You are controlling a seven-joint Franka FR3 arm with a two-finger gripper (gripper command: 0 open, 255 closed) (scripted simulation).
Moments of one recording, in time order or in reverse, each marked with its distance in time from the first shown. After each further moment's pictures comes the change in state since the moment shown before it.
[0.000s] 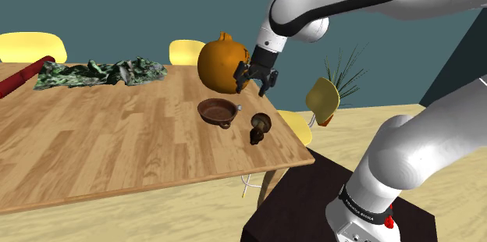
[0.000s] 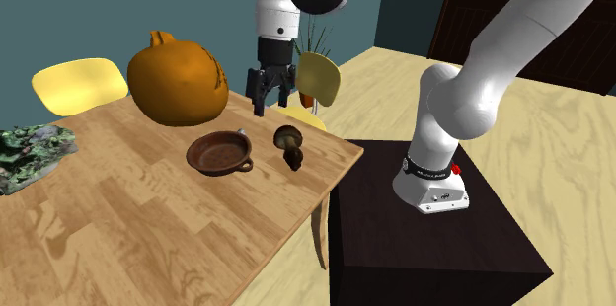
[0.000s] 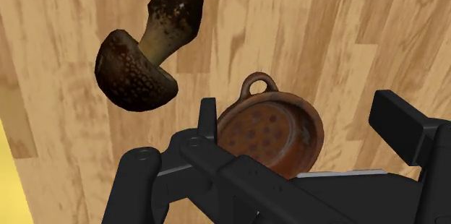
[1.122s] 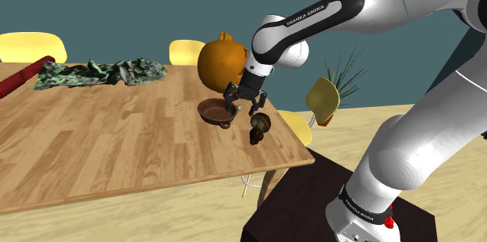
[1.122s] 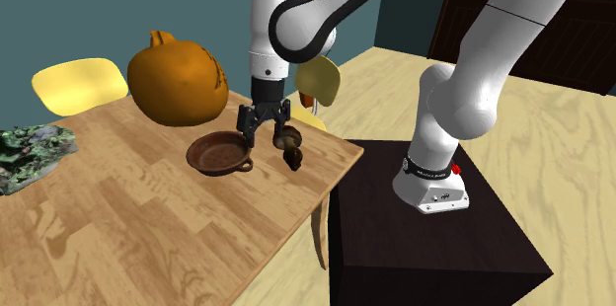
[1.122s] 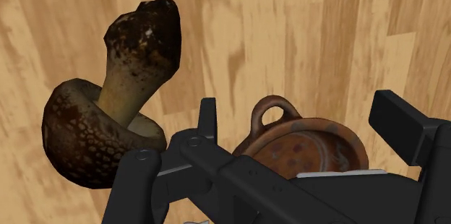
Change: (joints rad) arm 0.012 0.177 0.028 -0.061 0.105 0.222 0.079
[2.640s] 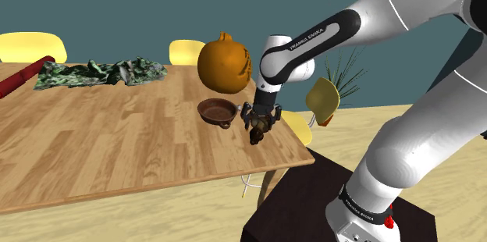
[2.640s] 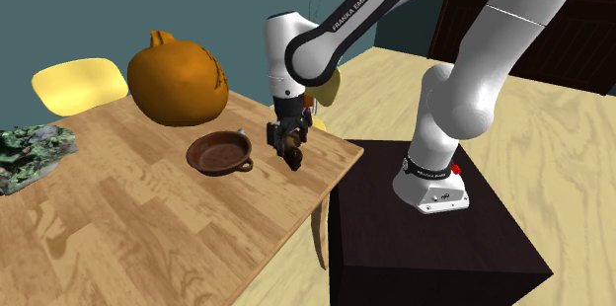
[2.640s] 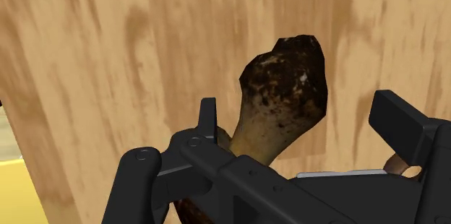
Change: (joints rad) arm -0.068 0.011 -0.002 -0.119 -0.151 -0.027 0.028
